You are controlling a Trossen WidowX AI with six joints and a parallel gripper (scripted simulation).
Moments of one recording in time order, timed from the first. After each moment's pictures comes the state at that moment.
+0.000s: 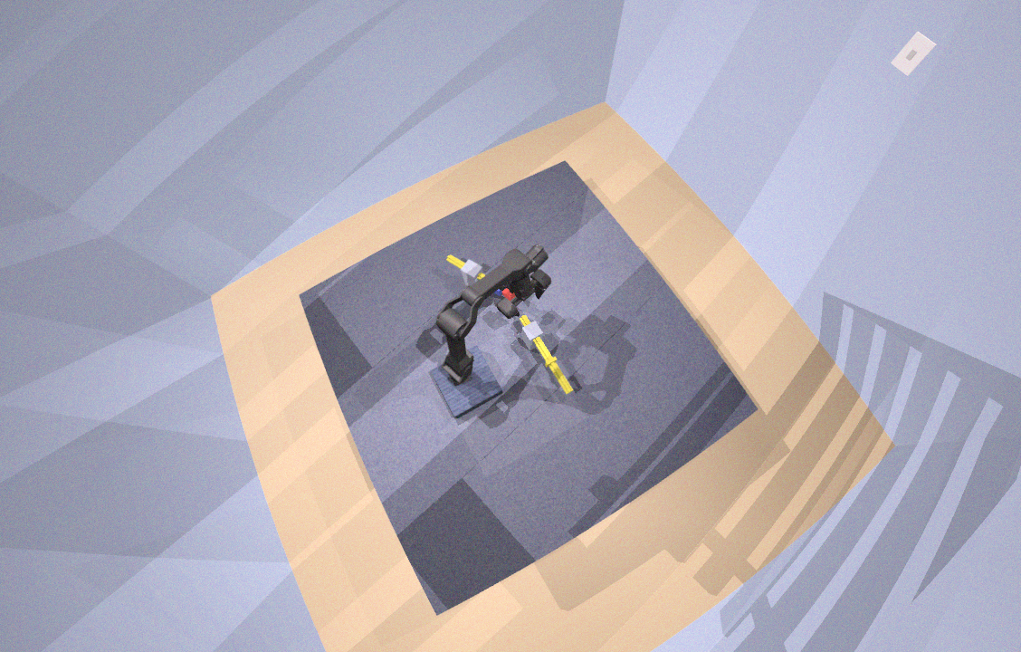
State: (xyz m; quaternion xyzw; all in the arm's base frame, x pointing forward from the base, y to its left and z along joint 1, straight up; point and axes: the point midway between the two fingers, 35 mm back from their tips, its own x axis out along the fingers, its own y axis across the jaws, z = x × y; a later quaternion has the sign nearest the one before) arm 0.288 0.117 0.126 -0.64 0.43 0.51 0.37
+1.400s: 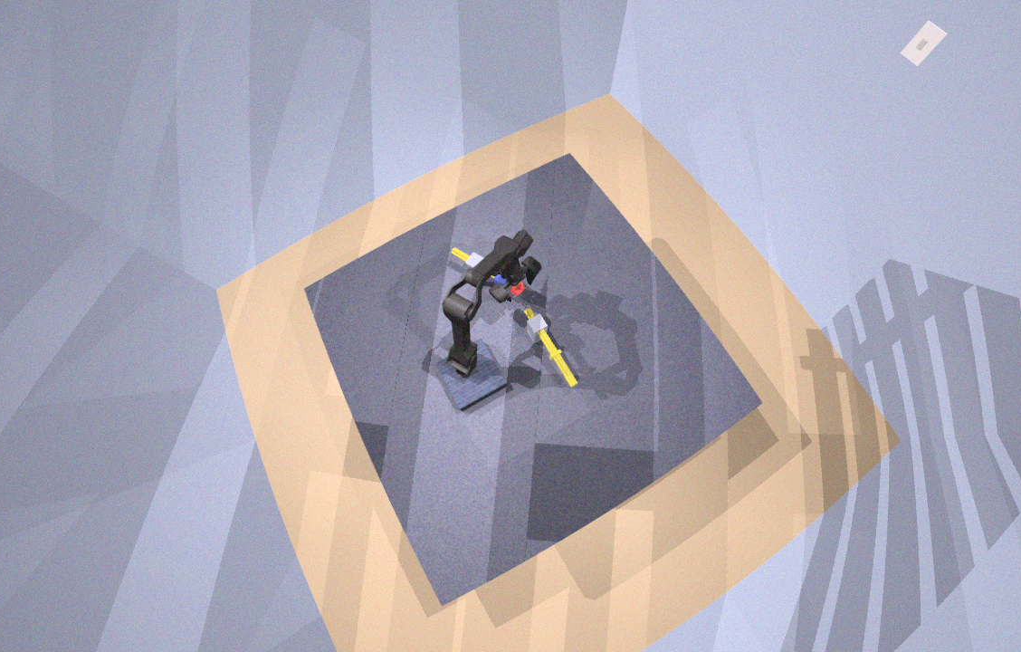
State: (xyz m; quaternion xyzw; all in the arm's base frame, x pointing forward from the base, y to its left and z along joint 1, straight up) arm 0.265 0.176 0.085 -0.65 0.43 0.51 0.37
